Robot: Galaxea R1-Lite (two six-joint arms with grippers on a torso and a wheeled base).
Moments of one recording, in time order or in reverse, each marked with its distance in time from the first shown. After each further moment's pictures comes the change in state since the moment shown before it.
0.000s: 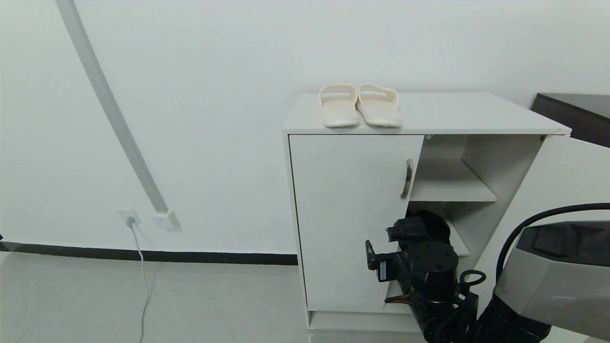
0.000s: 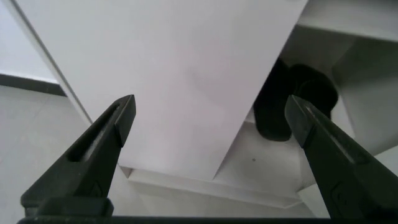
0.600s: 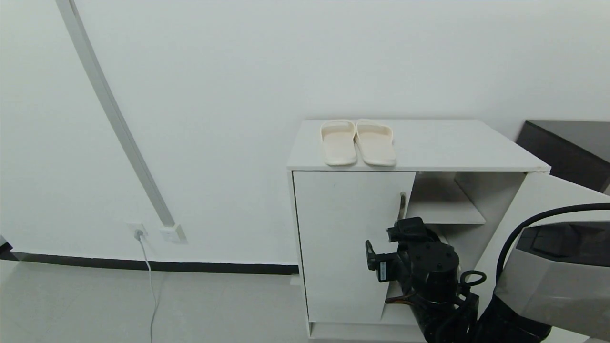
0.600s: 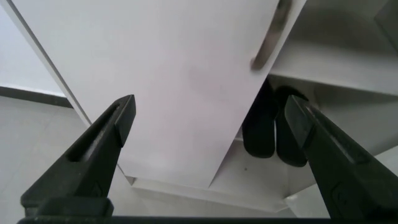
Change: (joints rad) left arm 0.000 0.000 0.000 0.000 0.000 0.000; right arm 0.003 0.000 0.004 -0.006 0.003 0.000
